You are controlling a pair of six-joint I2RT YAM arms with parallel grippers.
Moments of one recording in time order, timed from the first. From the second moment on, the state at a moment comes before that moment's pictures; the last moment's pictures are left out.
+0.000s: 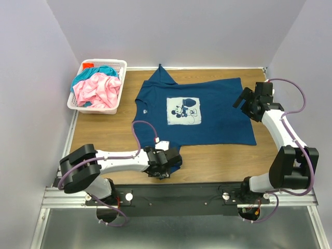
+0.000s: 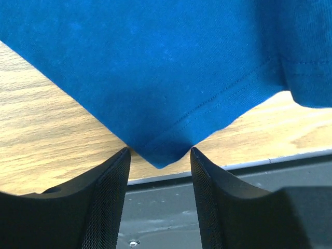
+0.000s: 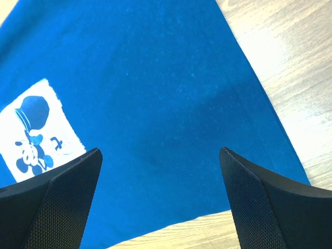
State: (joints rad) left arm -1.19 1.43 0.75 -0.65 -0.18 -1.08; right arm -0.07 1.42 1.07 -0.46 0.06 0.51
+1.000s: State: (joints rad) left arm -1.18 1.06 0.67 -0.65 -0.34 -1.20; right arm -0.07 1.19 0.61 -0.43 0.18 0.67
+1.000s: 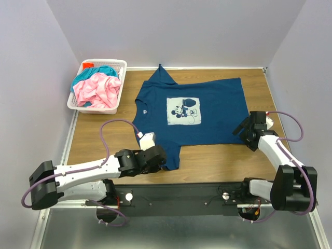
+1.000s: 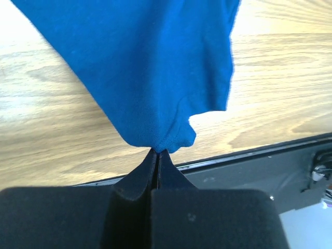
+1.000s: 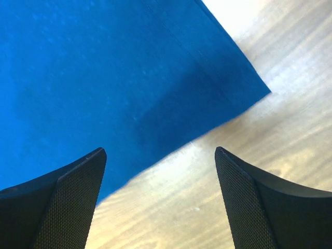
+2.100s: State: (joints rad) left arm -0.88 1.09 0.74 -0.35 -0.32 -0.81; right arm -0.07 1.38 0.65 -0.28 0.18 0.71
